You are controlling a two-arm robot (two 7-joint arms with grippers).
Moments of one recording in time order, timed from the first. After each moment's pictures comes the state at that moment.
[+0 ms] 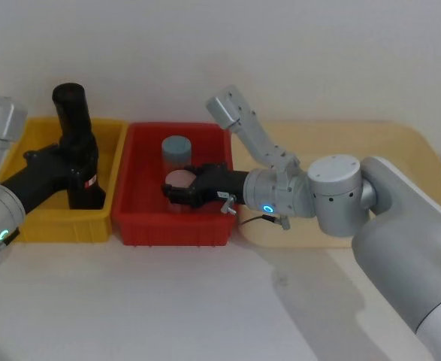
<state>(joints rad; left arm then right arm) -0.33 0.42 0.24 -1.47 -0.42 0.16 -0.34 0.78 0.13 -0.65 -1.00 0.29 0.35 0.55</state>
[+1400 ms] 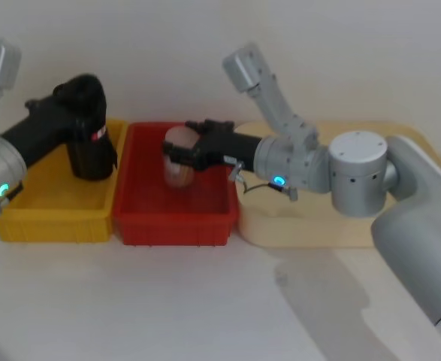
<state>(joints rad) -0.39 0.42 0.23 -1.59 -0.46 0.22 -0.33 0.77 0.18 -0.60 -1.14 0.31 0.30 0.55</state>
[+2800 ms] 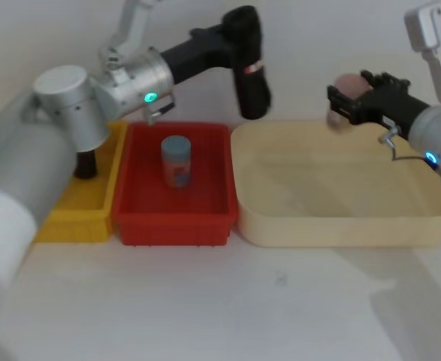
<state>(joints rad) -1.06 0.01 0.47 -0.65 -0.57 -0.02 -0.78 0.56 0.45 -0.32 -1.54 0.29 0.44 0.26</state>
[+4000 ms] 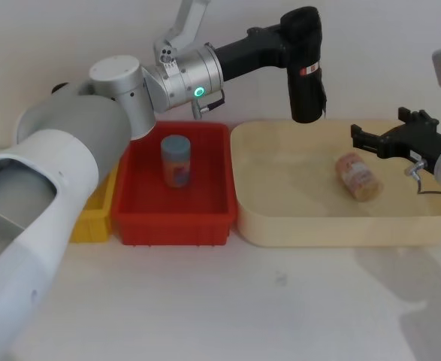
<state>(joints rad) -1.31 -0.18 0.55 -0.15 -0.67 -0.20 -0.97 0.44 0.48 -0.24 -1.57 0.31 0.49 0.23</state>
